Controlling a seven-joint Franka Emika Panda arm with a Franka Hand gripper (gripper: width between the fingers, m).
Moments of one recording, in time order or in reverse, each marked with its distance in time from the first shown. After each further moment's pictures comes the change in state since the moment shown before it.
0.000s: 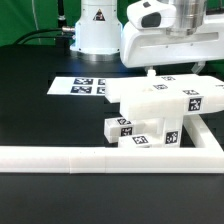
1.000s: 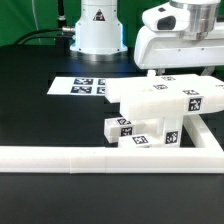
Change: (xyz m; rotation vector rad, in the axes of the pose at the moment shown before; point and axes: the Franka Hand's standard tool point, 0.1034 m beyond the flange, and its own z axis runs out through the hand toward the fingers) arm -0.017 -0.030 0.022 -0.042 0.083 0.019
